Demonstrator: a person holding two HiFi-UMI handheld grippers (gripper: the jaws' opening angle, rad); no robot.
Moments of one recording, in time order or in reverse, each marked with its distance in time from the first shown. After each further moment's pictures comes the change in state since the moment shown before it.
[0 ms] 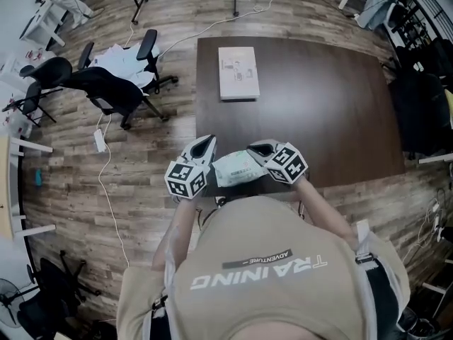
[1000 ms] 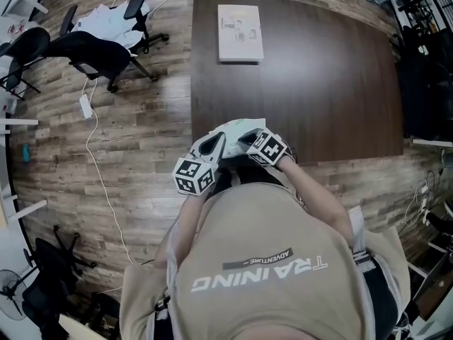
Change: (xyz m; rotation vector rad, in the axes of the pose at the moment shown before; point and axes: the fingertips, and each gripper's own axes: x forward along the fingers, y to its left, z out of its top) left arm -0.015 -0.027 -0.098 -0.215 0.103 -0.024; right arm 0.078 0.041 -0.114 0.019 0.382 0.134
